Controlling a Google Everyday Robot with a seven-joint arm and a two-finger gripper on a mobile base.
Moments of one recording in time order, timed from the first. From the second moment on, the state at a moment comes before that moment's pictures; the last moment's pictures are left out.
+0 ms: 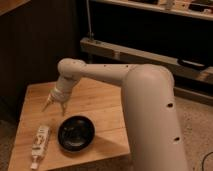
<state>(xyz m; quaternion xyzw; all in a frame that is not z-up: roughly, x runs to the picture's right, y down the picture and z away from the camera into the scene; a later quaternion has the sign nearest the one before) -0.281 0.119 0.723 -0.53 0.14 0.61 0.57</state>
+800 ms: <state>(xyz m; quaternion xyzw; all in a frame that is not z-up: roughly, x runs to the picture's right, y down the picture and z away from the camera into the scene) -0.315 0.154 0.737 -0.57 0.17 0.56 0.58</state>
